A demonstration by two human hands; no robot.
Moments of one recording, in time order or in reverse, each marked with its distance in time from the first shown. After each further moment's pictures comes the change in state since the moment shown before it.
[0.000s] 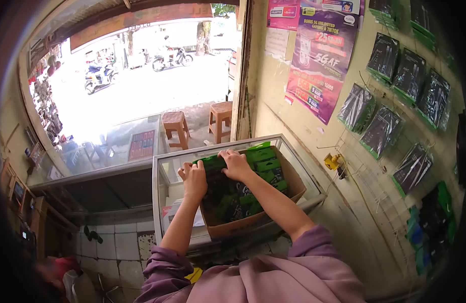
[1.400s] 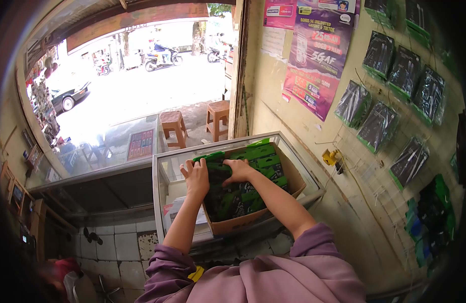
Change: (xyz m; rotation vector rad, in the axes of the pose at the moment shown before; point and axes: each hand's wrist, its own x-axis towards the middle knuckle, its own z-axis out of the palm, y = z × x) left_hand -0.010 0.001 0.000 -0.009 0.000 0.038; right_hand -0.017 0.013 0.008 0.049 -0.193 -0.032
